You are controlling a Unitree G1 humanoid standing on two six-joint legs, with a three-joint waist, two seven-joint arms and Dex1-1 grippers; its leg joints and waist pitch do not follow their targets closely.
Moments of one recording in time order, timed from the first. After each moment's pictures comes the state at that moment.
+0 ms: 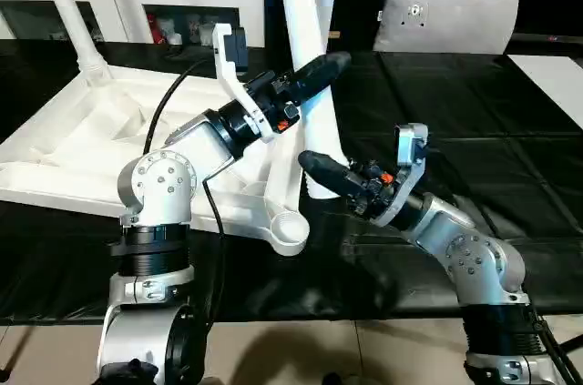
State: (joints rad) left arm -0.73 0.05 0.22 0.08 -0.79 0.84 -0.53; right arm -0.38 -0.12 -0.07 0.05 0.72 0.65 0.89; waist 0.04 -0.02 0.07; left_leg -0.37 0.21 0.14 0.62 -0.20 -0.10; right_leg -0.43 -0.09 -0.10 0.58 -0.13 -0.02
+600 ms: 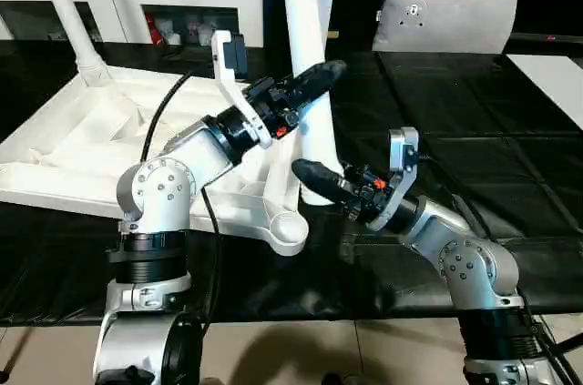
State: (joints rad) left arm -0.70 0.05 0.21 0.07 -0.79 0.82 -0.53; right arm -0.37 -0.13 -0.03 0.05 0.69 0.61 0.89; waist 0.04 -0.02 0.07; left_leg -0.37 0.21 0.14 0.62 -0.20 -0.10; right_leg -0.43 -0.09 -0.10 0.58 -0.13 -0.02
